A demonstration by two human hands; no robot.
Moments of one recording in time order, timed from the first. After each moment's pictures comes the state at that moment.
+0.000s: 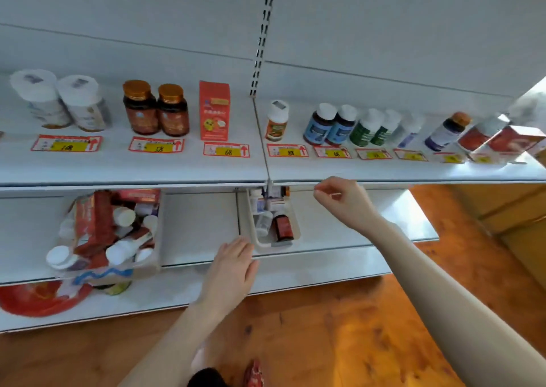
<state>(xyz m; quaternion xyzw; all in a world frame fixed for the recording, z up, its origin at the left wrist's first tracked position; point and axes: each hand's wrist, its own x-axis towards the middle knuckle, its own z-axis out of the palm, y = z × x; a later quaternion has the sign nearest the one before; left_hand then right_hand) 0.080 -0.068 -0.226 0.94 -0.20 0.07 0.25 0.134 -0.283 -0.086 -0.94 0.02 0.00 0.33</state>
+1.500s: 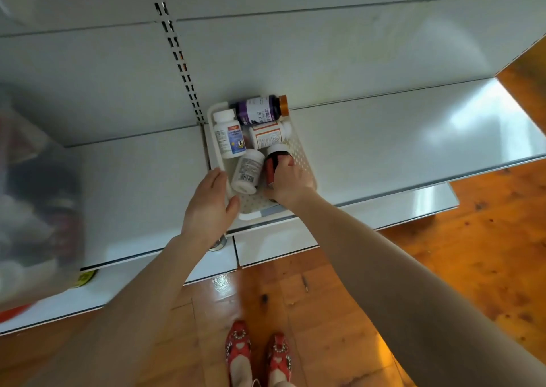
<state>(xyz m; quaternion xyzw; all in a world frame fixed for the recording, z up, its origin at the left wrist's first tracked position) 0.242 -0.145 -0.467 0.96 -0.10 -0.10 0.25 0.272 -0.304 -0.472 -0.94 0.17 0.21 0.18</state>
